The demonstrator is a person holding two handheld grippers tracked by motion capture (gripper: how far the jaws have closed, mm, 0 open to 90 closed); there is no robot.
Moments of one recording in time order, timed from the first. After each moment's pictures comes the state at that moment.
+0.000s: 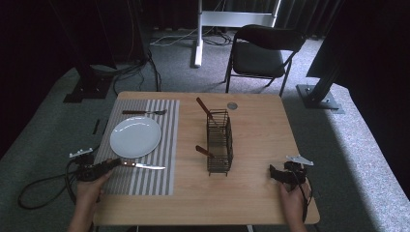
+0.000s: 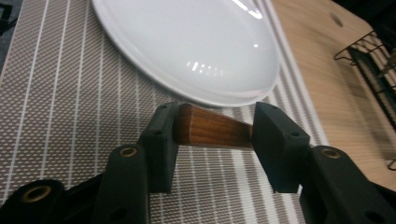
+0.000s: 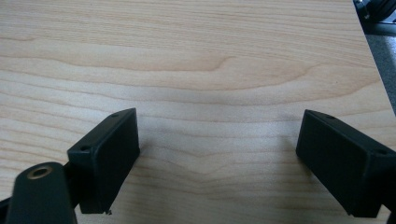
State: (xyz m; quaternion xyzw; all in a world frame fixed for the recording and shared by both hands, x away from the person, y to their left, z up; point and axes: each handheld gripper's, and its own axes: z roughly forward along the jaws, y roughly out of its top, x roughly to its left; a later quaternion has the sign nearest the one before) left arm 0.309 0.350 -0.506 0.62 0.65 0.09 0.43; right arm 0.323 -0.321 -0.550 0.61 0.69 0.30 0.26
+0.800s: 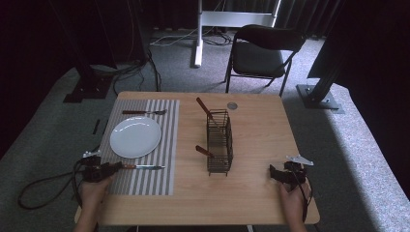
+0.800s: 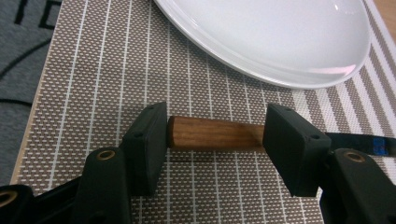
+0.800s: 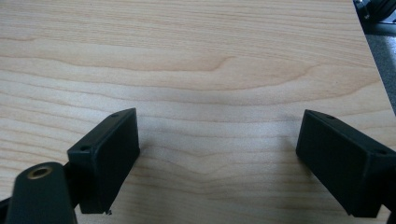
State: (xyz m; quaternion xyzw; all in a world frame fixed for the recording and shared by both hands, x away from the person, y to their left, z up) left arm 0.318 0.339 -0.529 0.64 0.68 0.15 0.33; right arm 0.323 -0.321 -0.550 0.61 0.69 0.30 0.26
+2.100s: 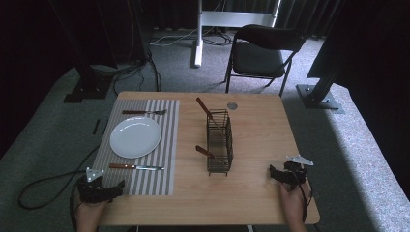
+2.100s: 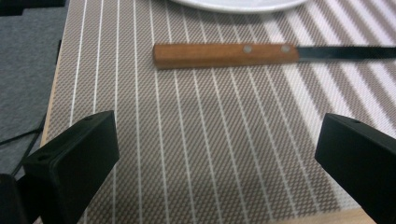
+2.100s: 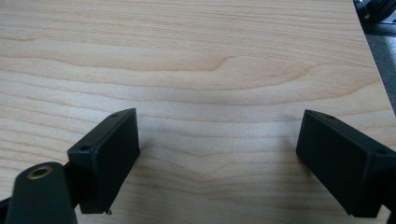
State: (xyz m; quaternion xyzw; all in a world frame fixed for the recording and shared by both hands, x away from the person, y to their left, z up) left arm 0.252 0.319 -0.532 0.70 0.61 0.24 0.29; right arm 0.323 -0.321 -0.550 0.61 0.69 0.30 0.26
